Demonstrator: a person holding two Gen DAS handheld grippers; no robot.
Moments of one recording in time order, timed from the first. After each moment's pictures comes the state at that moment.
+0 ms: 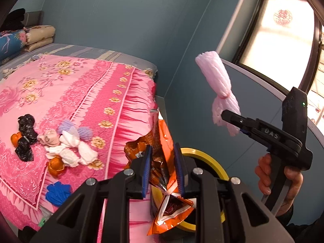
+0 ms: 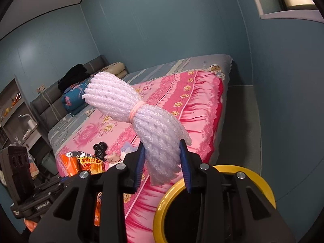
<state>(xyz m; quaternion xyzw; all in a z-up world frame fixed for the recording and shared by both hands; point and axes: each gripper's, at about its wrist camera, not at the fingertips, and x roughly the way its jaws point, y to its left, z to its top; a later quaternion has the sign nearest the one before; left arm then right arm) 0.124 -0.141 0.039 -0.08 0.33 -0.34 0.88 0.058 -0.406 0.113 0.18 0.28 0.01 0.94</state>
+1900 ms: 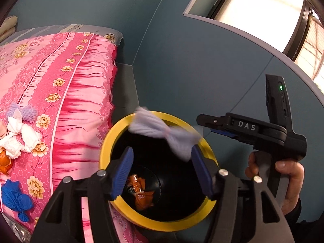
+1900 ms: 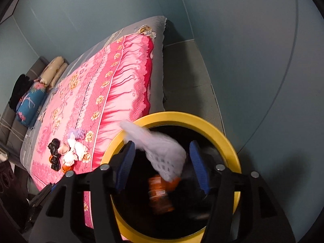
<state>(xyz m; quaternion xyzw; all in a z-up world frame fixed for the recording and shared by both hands) 0.122 -0.239 -0.027 -0.03 0.40 -0.45 0.80 0.023 -0.481 0.015 0.27 0.40 -0.18 0.86</state>
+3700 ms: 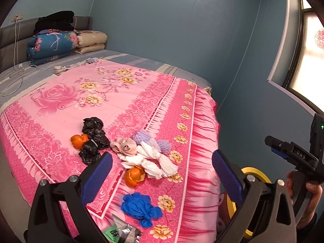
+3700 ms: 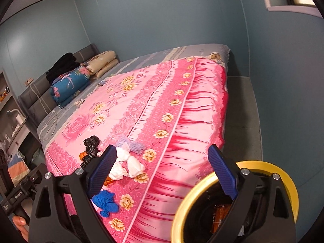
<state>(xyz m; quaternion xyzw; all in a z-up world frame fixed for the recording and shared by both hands) 0.167 -0.005 0.030 -0.09 0.31 -0.16 0.93 0.136 -0.340 0.072 0.16 0.32 -0.02 0.93</state>
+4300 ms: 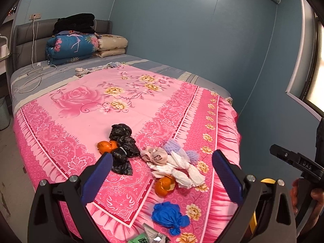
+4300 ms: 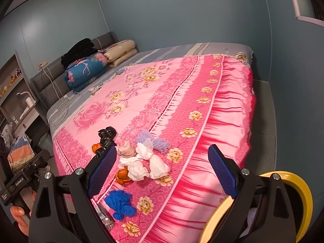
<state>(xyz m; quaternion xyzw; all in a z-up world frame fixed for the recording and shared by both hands) 0.184 0.047 0.027 -0.11 0.30 -0.09 0.94 0.176 -0.282 0.065 0.13 0.34 0.04 0.93</state>
